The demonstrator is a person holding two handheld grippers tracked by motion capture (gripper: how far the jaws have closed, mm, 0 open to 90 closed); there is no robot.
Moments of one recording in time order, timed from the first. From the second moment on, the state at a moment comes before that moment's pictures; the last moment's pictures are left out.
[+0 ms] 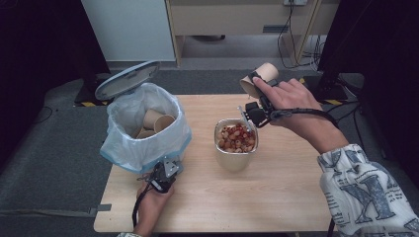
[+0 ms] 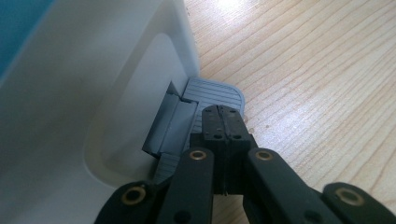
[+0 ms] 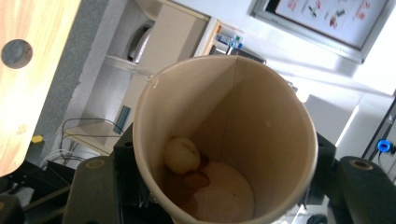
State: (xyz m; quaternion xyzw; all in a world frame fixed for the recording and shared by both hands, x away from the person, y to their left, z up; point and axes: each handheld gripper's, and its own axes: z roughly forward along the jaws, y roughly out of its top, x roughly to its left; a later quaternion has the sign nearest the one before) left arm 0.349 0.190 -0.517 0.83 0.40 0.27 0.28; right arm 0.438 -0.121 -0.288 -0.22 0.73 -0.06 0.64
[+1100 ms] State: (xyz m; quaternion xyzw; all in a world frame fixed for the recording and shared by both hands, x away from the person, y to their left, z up) left arm 0.349 0.190 -0.517 0.83 0.40 0.27 0.28; right arm 0.445 -0.128 -0.302 -0.20 0.76 -0.03 0.62
